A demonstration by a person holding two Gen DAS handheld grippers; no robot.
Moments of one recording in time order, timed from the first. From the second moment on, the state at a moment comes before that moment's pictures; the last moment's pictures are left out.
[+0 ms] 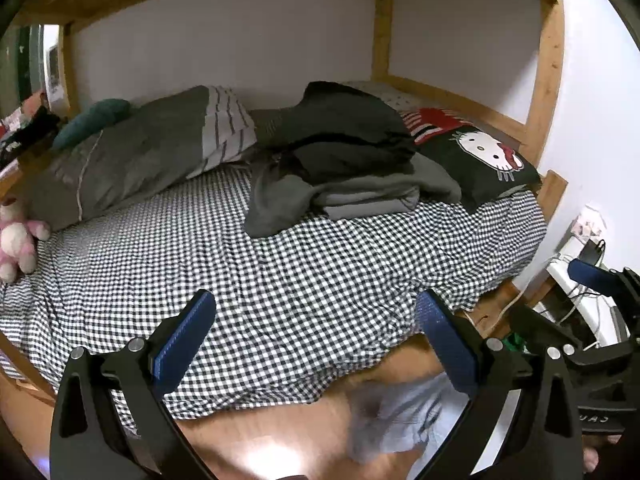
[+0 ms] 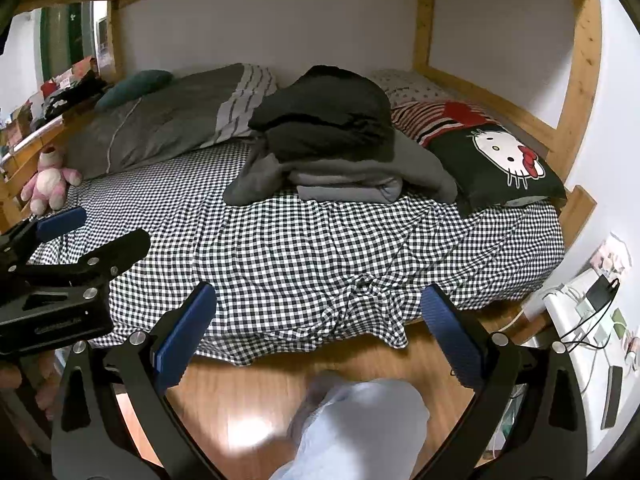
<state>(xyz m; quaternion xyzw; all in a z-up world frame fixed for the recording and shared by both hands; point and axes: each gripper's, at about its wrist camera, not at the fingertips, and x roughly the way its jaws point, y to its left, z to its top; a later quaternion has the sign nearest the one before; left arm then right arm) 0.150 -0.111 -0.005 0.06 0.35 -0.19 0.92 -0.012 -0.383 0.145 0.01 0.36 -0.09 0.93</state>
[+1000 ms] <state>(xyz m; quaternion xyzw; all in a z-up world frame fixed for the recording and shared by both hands) 0.144 -0.116 -0.004 0.11 0.33 -0.16 0.93 -0.016 -0.388 0.144 0.00 0.36 -0.11 0.93</state>
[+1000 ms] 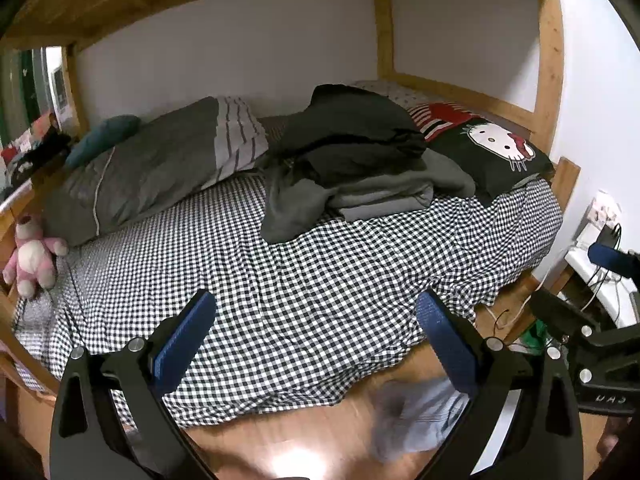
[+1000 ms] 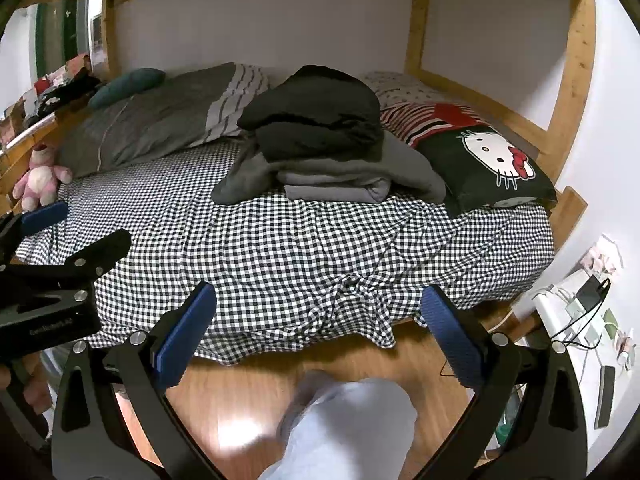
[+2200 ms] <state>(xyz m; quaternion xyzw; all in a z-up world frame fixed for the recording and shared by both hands) 0.141 -0.114 -0.005 0.13 0.32 -0.16 0.93 -0.020 -0.389 0.143 -0.01 0.36 -0.10 0.93</state>
